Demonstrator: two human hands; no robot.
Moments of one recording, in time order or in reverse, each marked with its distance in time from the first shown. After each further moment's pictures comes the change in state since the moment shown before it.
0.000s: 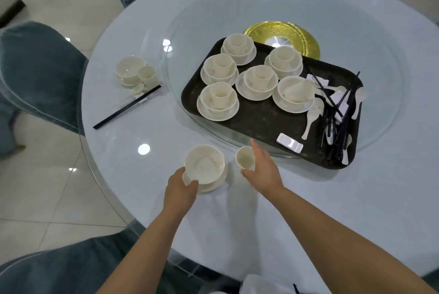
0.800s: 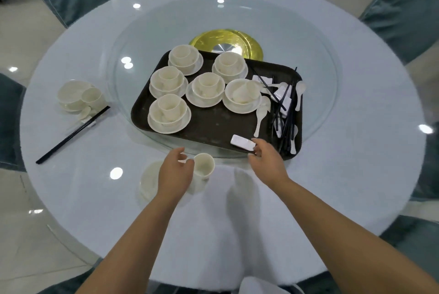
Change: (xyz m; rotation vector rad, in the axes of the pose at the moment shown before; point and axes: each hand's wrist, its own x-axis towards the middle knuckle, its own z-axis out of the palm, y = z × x) left_hand -0.009 0.106 0.059 0.049 0.010 0.251; right_hand -0.015 0.059 -0.099 0.170 0.210 0.146
